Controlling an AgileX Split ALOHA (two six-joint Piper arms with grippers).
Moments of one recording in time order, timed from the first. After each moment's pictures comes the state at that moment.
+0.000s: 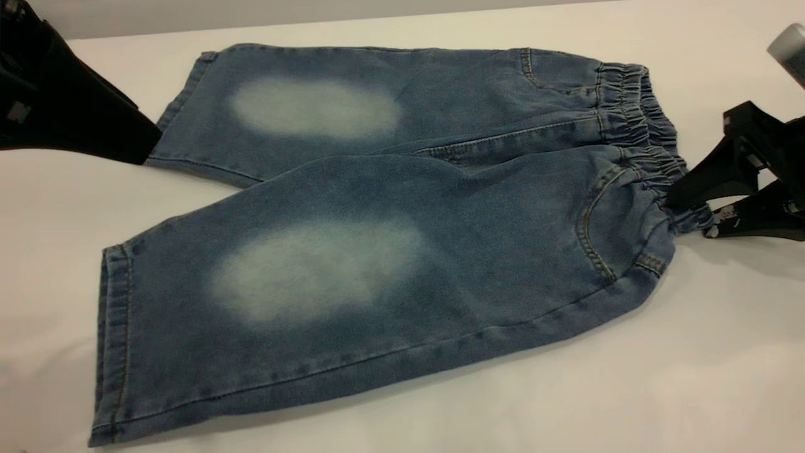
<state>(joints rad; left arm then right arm) -0.24 1.31 -0.64 -0.71 0.63 1.11 -0.20 2.17 -0.72 1.61 0.66 -1.46</state>
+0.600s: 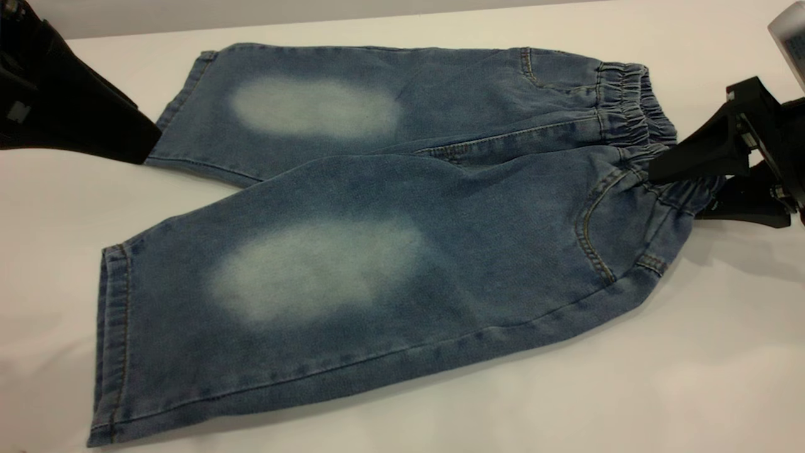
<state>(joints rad) -0.24 1.31 -0.64 -0.71 0.63 1.11 -0.20 2.16 -0.72 1.64 0.86 -1.53</state>
